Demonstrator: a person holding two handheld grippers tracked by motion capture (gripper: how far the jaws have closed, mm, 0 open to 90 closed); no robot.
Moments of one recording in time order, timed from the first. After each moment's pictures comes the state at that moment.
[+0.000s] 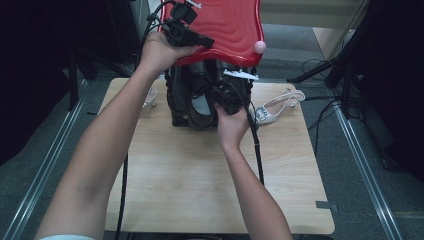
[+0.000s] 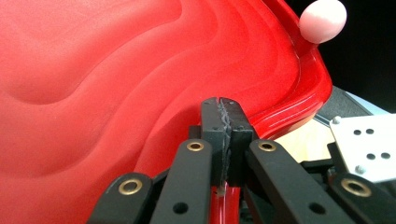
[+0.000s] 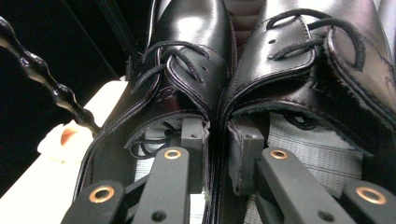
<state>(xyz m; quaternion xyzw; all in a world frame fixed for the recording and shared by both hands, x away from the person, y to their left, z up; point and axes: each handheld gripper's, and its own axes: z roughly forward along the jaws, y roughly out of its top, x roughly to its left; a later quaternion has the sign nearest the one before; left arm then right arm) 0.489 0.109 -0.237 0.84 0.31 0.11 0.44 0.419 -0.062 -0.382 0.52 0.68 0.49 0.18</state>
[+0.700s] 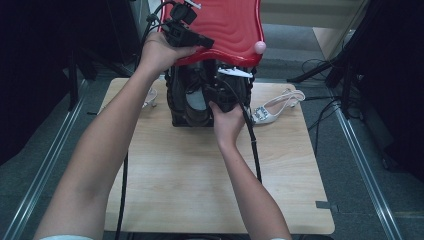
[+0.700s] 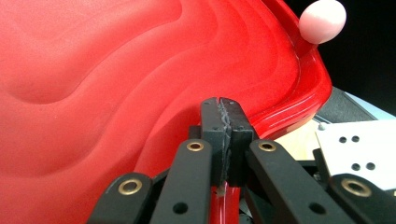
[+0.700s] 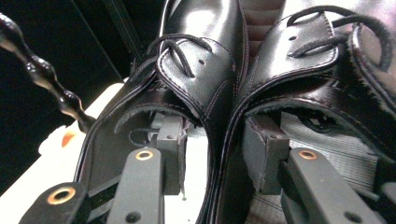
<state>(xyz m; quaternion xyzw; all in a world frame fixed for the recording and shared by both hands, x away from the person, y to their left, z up) 0.488 0.109 -0.237 0.83 0.31 0.11 0.45 0.427 -0.051 -0.383 0.50 0.69 0.49 0.19</state>
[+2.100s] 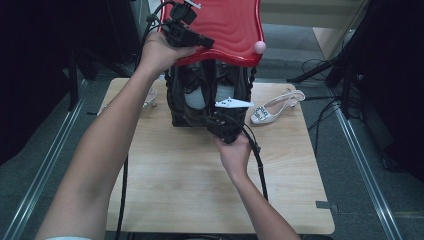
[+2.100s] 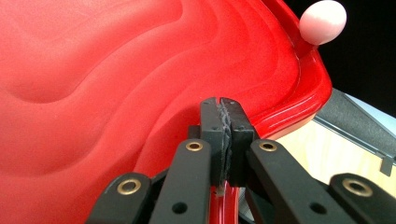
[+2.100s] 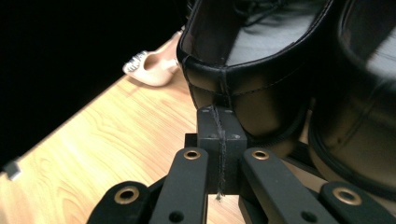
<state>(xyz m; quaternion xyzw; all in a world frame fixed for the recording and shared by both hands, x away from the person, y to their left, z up) 0.487 0.109 -0.237 0.83 0.31 0.11 0.45 0.359 -0.064 -0.418 0.40 0.76 0.51 0.08</state>
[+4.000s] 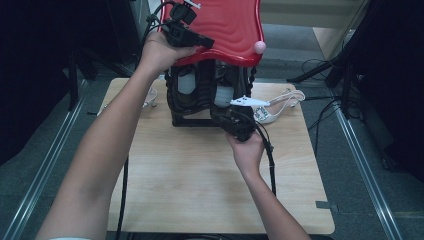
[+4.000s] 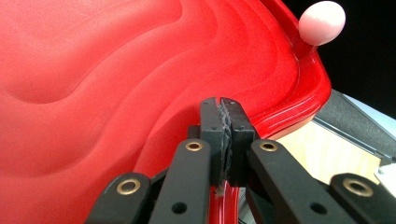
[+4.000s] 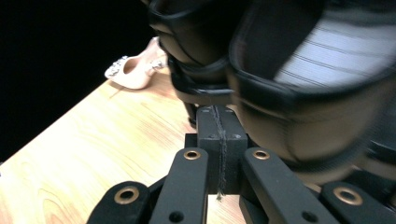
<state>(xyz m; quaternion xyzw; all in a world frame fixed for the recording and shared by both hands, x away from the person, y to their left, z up) 0.488 0.110 -0.238 0.83 0.31 0.11 0.45 0.364 -0.099 -0.415 0.42 0.75 0.51 0.10</state>
